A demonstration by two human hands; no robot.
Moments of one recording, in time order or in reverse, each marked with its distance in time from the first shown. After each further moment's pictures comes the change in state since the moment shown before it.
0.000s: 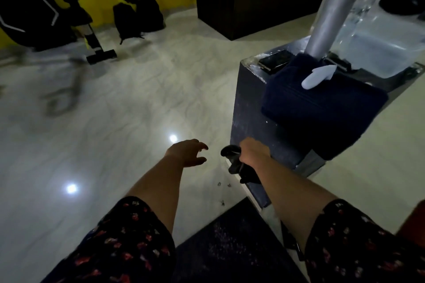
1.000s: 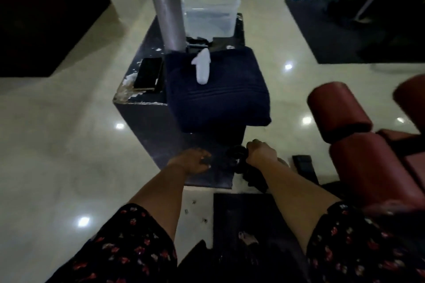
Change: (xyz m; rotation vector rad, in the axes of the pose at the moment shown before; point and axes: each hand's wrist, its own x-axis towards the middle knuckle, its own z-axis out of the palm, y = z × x) left_hand 0.214 0.103 -0.019 0.309 -0.364 0.792; right_hand -0.020 0.089 0.041 0.391 -0.017 0.912
